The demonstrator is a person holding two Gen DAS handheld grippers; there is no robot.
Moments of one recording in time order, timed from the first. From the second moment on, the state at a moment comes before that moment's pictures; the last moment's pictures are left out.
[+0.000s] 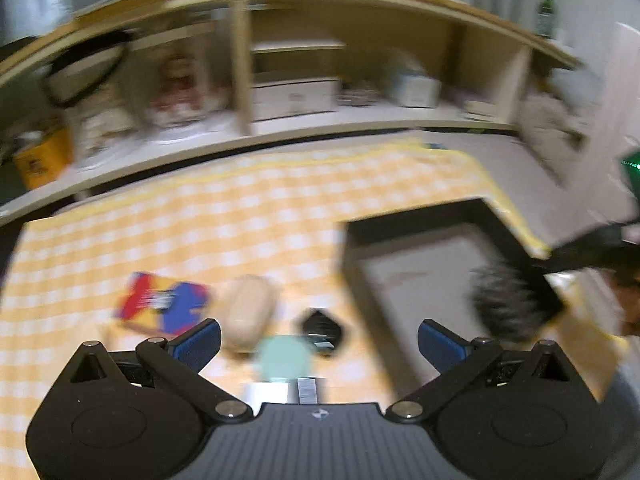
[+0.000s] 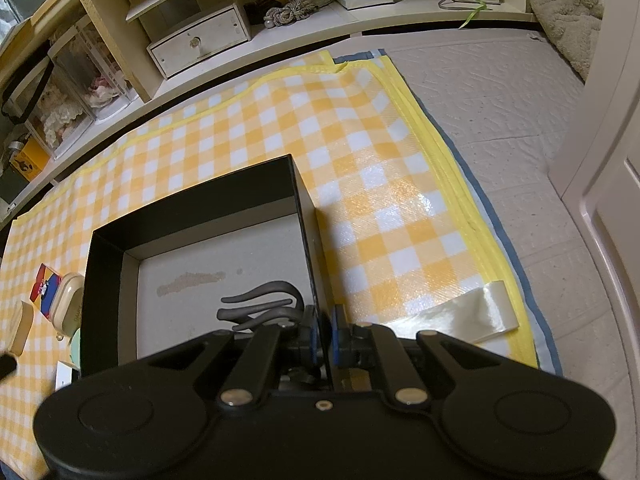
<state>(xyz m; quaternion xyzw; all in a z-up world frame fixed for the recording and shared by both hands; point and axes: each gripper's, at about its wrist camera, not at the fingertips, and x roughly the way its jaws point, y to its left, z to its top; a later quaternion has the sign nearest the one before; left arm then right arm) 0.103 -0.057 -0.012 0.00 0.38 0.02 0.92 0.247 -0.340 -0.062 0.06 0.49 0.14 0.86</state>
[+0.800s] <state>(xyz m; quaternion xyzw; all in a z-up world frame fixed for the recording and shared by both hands) 0.123 0.093 -0.067 -0.24 0.40 0.24 0.85 0.246 -0.335 -0.060 0.05 0.50 0.14 0.86</state>
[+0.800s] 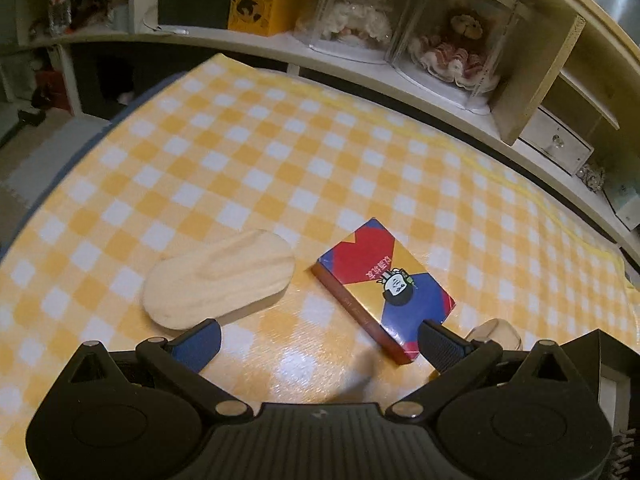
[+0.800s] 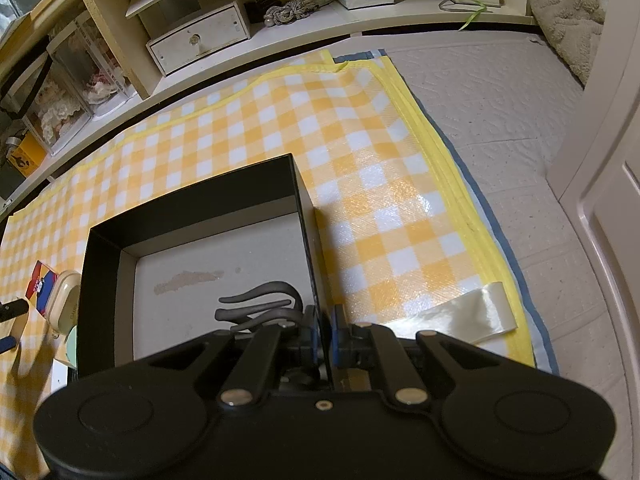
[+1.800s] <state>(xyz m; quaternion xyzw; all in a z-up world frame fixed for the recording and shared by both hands) 0.137 0.141 -0.085 -0.05 0.41 0.29 0.86 0.247 -0.332 -0.059 0.05 0.50 0.13 0.86</state>
